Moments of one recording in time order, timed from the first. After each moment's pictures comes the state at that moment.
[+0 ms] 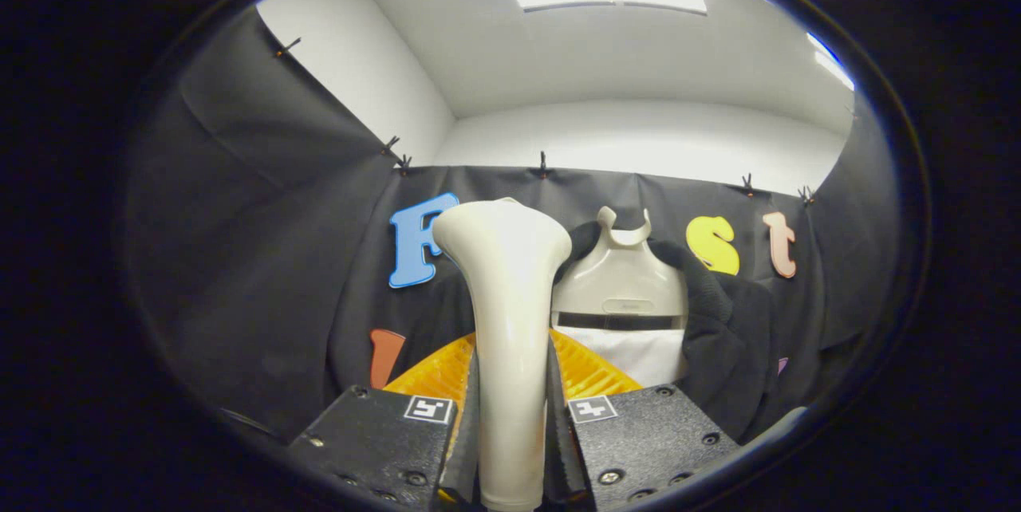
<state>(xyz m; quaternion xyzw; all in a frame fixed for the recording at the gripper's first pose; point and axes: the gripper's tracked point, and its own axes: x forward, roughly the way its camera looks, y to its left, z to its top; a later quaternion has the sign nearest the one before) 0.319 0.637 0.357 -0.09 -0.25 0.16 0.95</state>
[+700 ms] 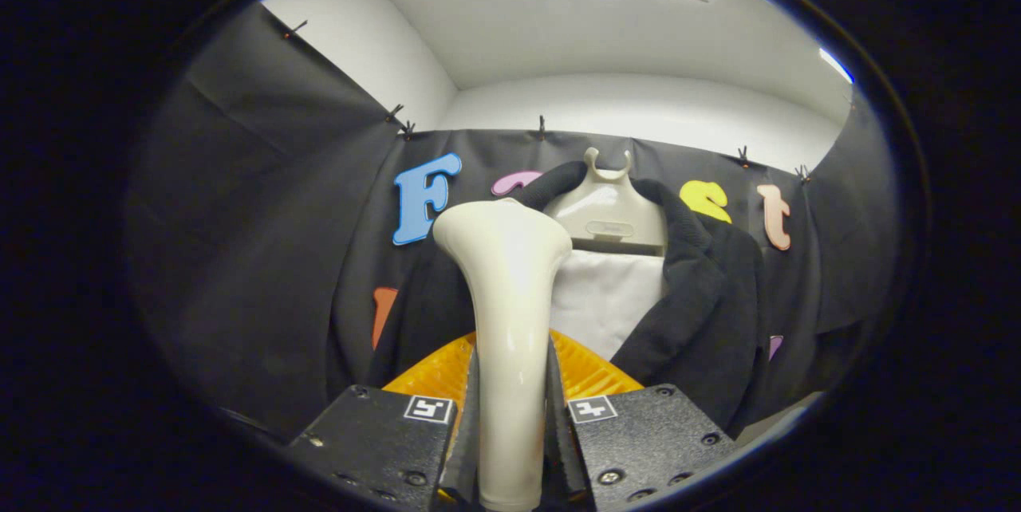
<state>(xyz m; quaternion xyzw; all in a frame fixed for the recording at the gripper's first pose) 0.312 0.603 0.283 -0.10 -0.20 0.15 0.96</state>
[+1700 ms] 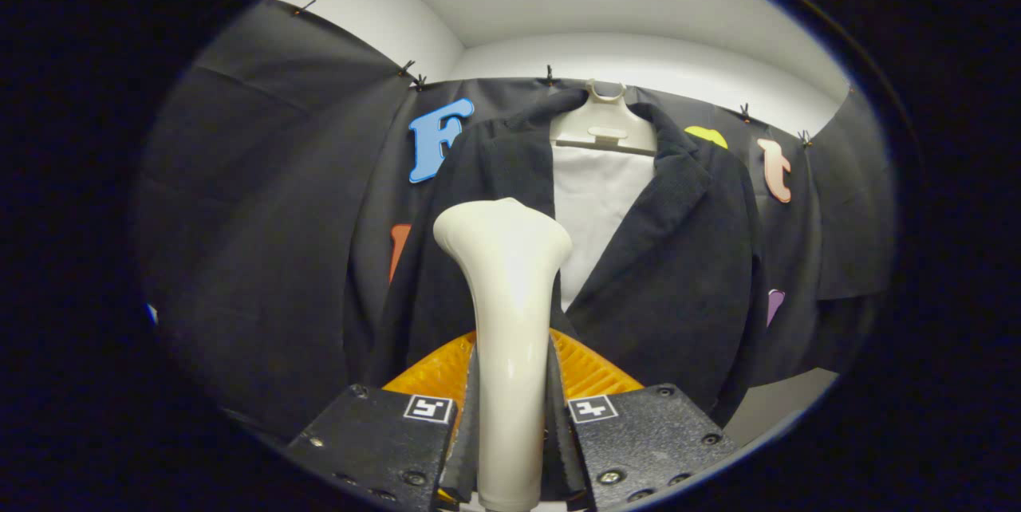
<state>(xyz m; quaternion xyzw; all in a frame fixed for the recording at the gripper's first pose) 0.292 0.576 0.173 -0.12 -0.09 0.16 0.98</state>
